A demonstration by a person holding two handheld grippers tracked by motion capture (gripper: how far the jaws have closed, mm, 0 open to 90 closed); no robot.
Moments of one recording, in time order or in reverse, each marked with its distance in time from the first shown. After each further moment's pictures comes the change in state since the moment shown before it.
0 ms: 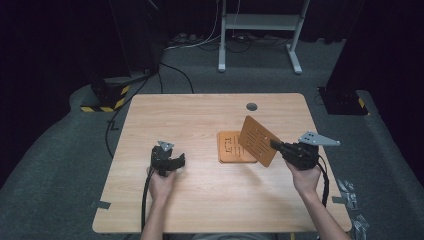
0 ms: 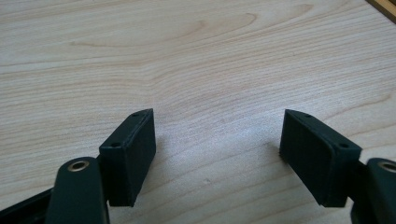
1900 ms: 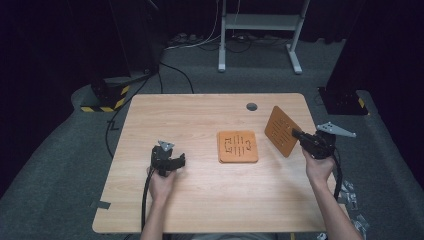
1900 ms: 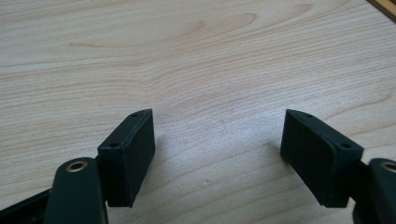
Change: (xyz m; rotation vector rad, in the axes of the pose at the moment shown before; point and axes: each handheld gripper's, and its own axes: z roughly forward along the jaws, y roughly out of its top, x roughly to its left) left arm 0.000 0.000 0.000 0.000 0.000 0.003; right arm -0.067 -0.003 -0.006 -0.002 -0.255 0.122
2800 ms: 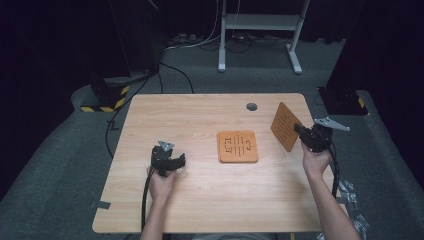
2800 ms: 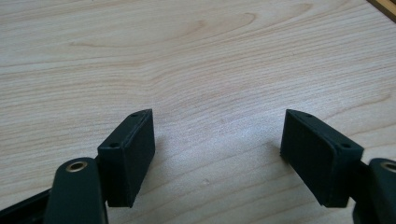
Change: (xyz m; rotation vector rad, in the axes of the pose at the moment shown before) left arm 0.000 0.000 0.000 0.000 0.001 0.000; right arm -0.018 0.001 0.028 0.018 -0.131 0.024
